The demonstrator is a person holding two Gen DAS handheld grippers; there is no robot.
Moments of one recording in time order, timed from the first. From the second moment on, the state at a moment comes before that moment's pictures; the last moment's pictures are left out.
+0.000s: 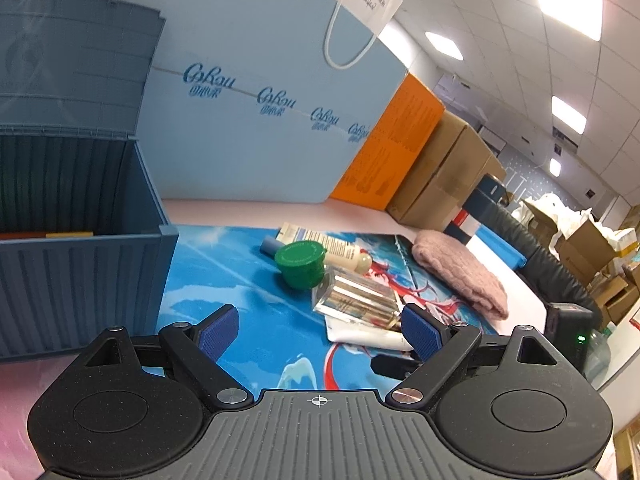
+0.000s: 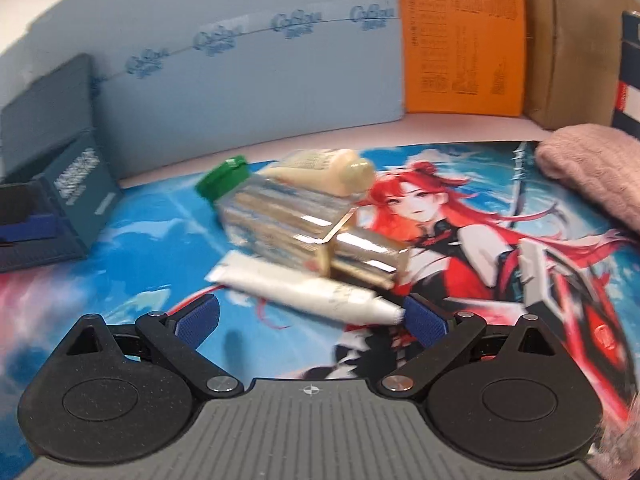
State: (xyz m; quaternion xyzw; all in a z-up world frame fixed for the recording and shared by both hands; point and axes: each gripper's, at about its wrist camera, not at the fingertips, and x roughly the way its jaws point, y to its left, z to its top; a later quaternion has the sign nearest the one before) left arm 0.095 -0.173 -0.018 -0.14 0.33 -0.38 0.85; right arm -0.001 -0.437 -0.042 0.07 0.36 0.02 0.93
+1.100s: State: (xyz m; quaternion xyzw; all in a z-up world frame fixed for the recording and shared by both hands) left arm 0.119 -0.165 -0.046 -0.23 0.40 -0.41 0.78; right arm -0.001 -0.374 -0.011 0.02 0.32 0.10 0.94
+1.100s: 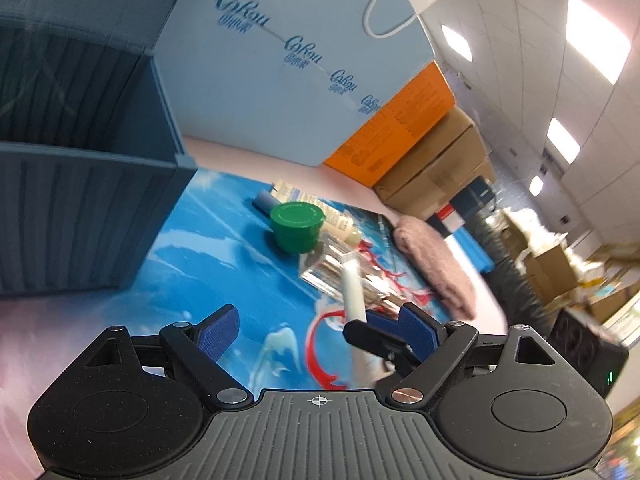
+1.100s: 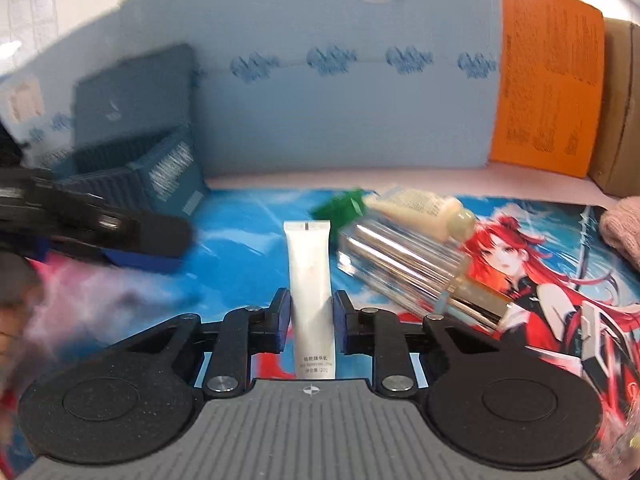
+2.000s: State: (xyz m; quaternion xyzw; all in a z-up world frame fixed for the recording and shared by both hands) left arm 0.100 -0.097 0.026 -0.25 0.22 -0.40 0.85; right arm 0.008 -0.279 0.056 -0.01 0.19 0.19 0.96
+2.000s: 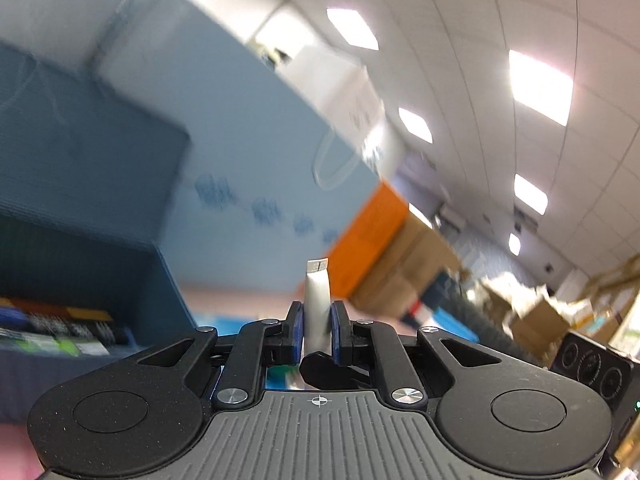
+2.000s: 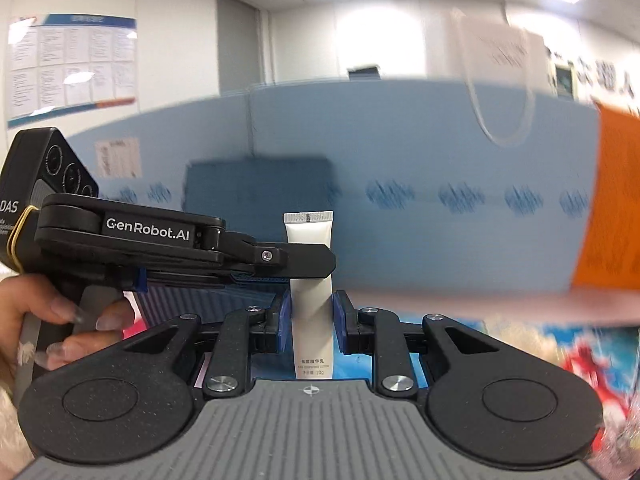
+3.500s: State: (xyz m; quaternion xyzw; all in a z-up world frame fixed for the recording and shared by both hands) left arm 0.120 -0.074 -0.002 0.03 0.19 -0.20 0.96; right arm 0.091 -0.229 0.032 0.13 0.21 0.18 0.95
